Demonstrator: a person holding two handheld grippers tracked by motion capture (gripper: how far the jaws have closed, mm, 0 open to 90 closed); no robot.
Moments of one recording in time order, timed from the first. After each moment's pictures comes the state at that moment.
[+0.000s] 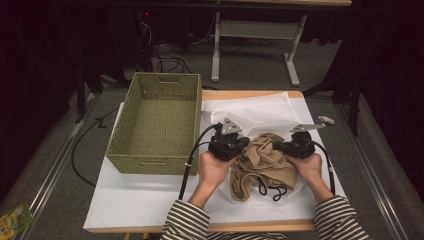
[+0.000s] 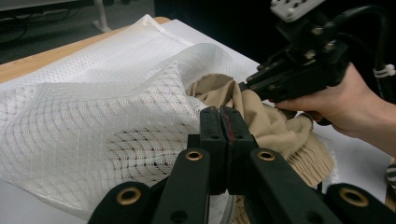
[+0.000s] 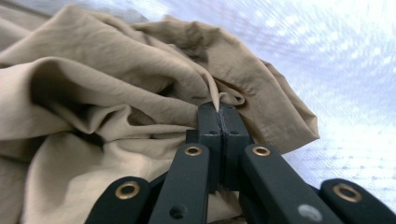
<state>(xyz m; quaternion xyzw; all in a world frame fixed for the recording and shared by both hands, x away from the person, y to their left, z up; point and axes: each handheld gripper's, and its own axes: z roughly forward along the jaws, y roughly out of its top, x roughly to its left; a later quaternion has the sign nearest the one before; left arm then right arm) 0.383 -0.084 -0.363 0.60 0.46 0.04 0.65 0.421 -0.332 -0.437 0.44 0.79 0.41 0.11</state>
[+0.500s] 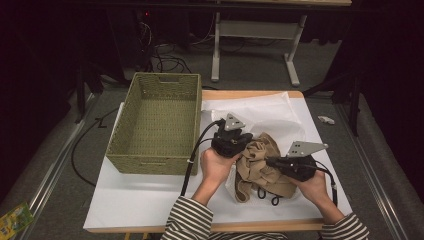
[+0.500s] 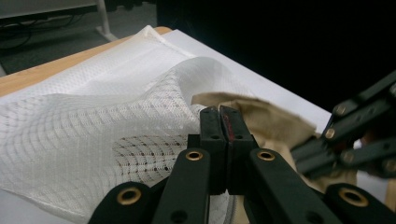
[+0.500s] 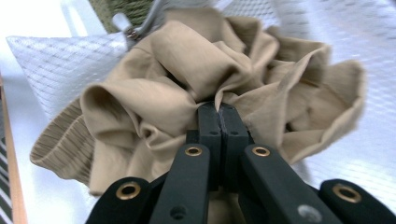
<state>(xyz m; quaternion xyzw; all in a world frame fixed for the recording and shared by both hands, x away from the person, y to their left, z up) 0.384 -0.093 -0.348 0.59 0.46 0.03 0.66 0.343 -0.291 -0.398 0.28 0.85 0.43 0.16</state>
